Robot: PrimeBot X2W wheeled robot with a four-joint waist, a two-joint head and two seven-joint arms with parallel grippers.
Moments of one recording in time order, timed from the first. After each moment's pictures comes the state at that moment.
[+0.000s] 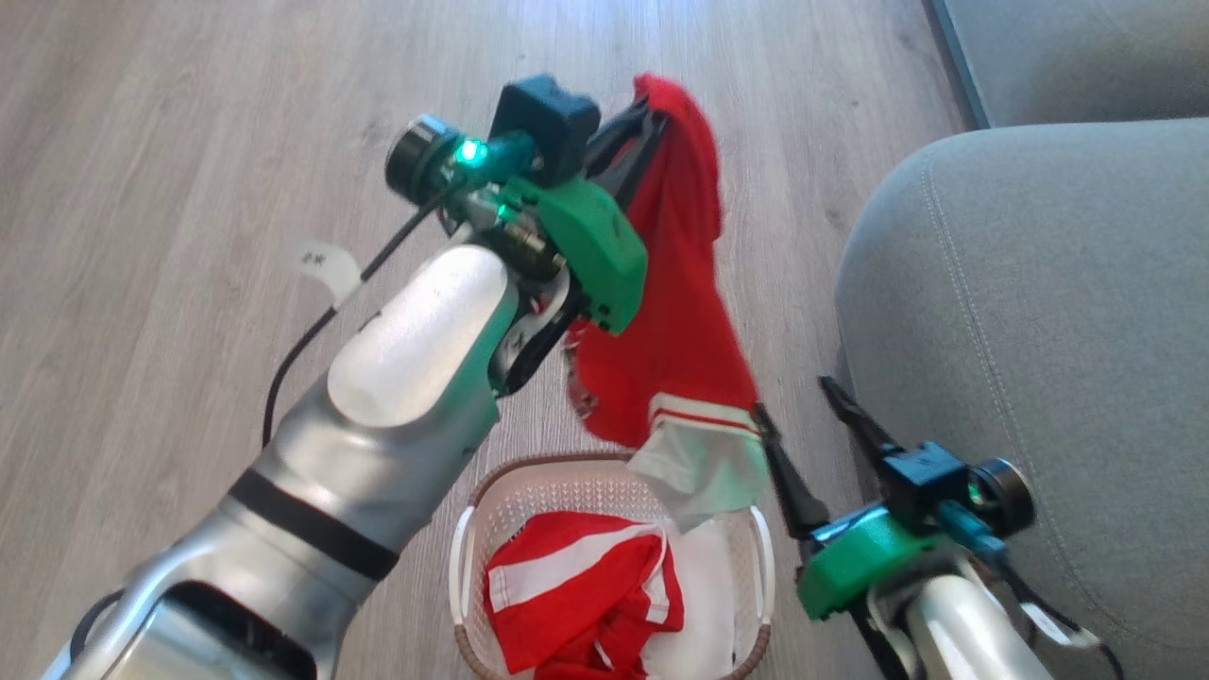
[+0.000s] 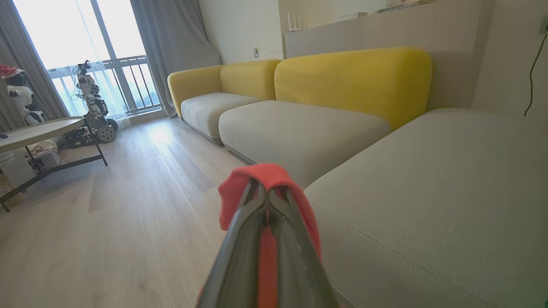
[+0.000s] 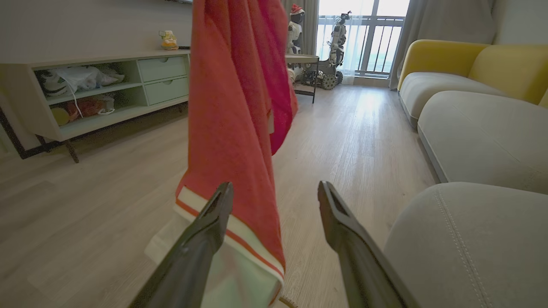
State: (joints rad) left arm -0.90 0.05 -0.79 0.58 -0.51 -0.03 -0.05; right arm -0.12 -0.05 0.23 0.30 0.07 0.12 -0.26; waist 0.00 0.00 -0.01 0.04
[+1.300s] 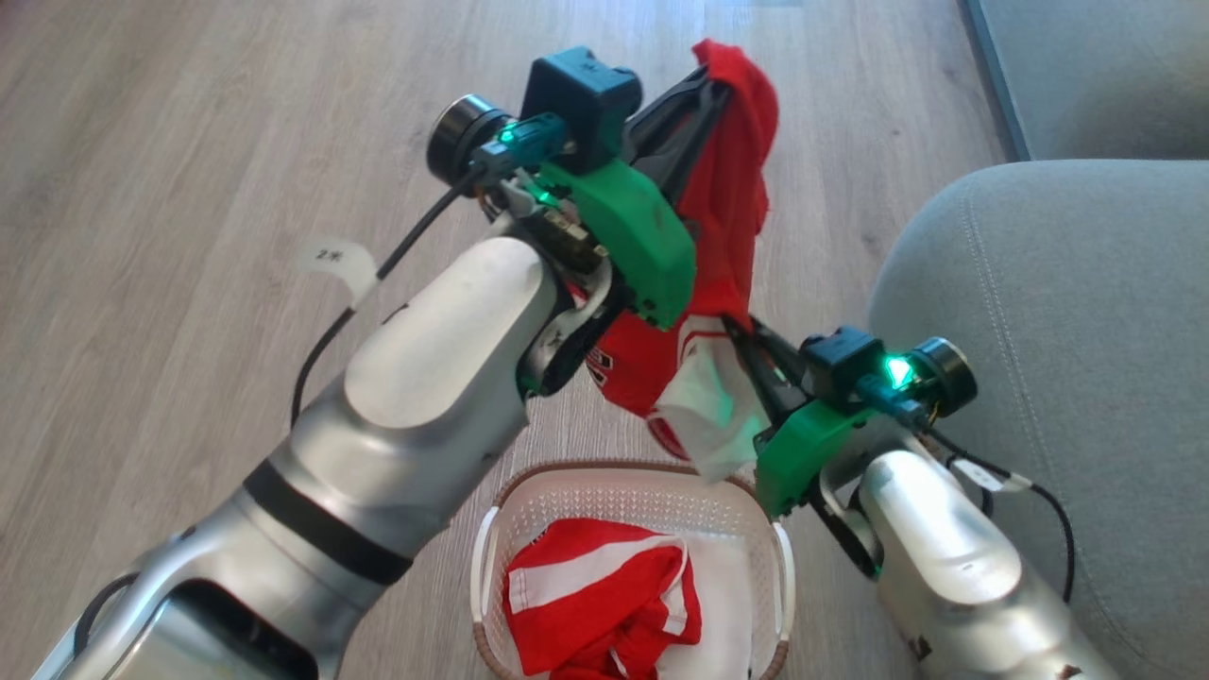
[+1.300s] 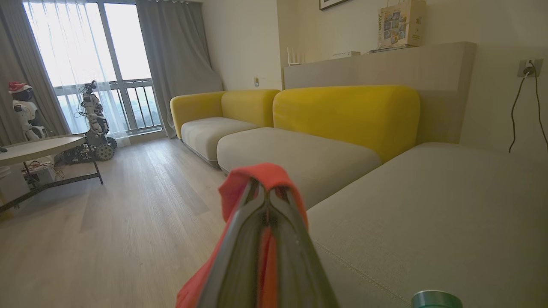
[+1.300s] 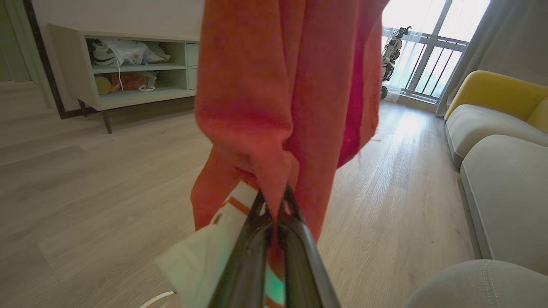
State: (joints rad) left arm -0.93 0.04 -0.86 0.45 -0.62 0.04 -0.06; right arm -0.48 -0.06 0.43 0.65 0.12 0.12 -0.26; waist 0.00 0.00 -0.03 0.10
